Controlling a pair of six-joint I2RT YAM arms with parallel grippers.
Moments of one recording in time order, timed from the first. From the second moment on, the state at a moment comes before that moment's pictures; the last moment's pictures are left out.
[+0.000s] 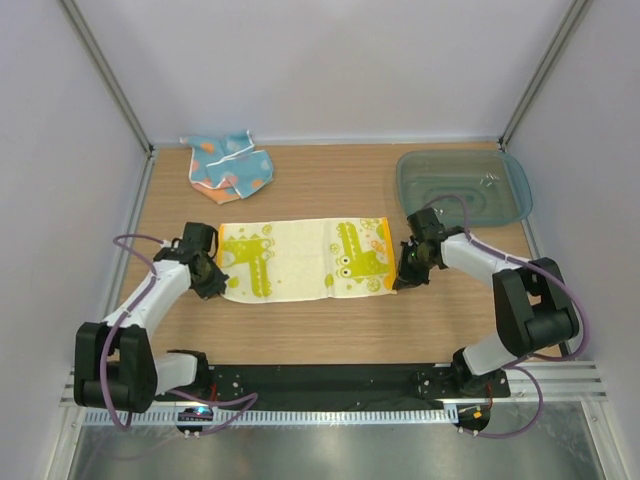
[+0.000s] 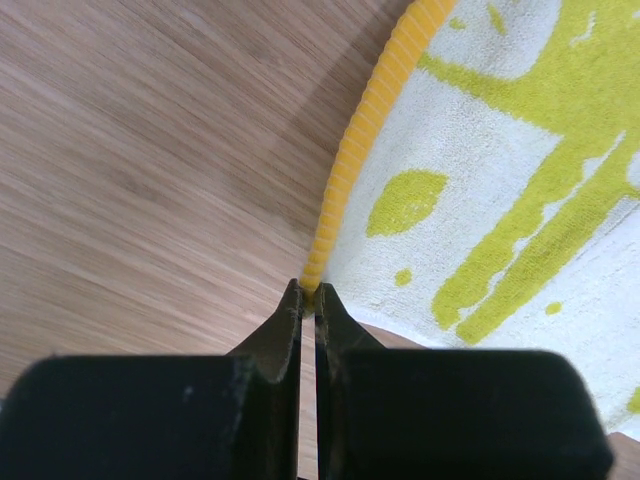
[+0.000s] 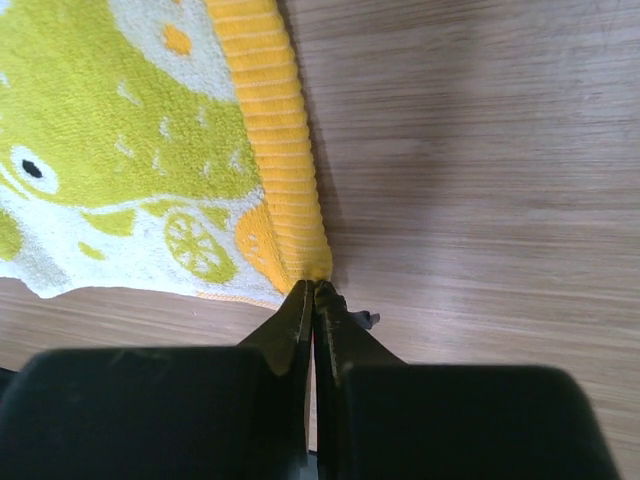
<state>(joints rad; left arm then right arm) -0.11 1.23 0.71 -0.72 -0.13 -0.78 0.29 1.53 0.81 -0.55 -0.19 0.54</state>
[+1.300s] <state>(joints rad) -0.11 0.87 0.85 -1.13 0.00 -0.81 0.37 1.15 0.84 -0.86 -0.17 0.64</state>
